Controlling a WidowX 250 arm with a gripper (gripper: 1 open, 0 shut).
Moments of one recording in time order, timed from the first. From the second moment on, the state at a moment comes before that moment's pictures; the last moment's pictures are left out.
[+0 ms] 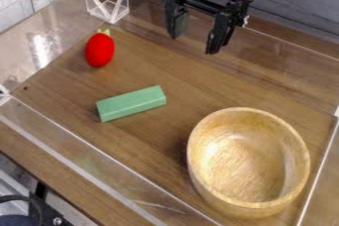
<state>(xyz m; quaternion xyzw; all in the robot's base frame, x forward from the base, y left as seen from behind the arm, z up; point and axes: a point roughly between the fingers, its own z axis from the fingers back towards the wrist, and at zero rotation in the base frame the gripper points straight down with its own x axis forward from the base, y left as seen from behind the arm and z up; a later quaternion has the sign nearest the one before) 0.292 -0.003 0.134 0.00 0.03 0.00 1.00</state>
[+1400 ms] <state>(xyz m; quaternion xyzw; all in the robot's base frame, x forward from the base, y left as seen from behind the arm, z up) 0.266 0.138 0.105 -0.01 0.01 0.17 0.99</state>
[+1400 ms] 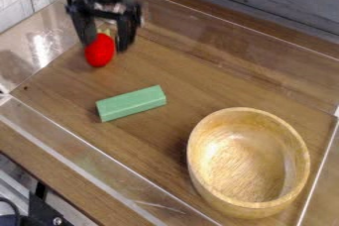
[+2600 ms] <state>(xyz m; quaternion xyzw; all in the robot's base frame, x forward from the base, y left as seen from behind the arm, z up) 0.310 0.192 0.067 -0.02 0.03 0.19 0.98</state>
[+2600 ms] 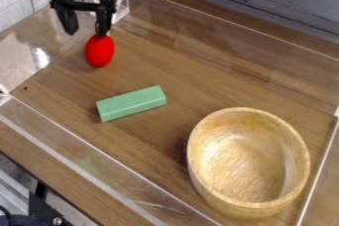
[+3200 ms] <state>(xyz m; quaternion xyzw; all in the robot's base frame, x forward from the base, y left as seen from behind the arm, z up) 0.328 0.194 0.052 -0.02 0.06 0.06 1.00</state>
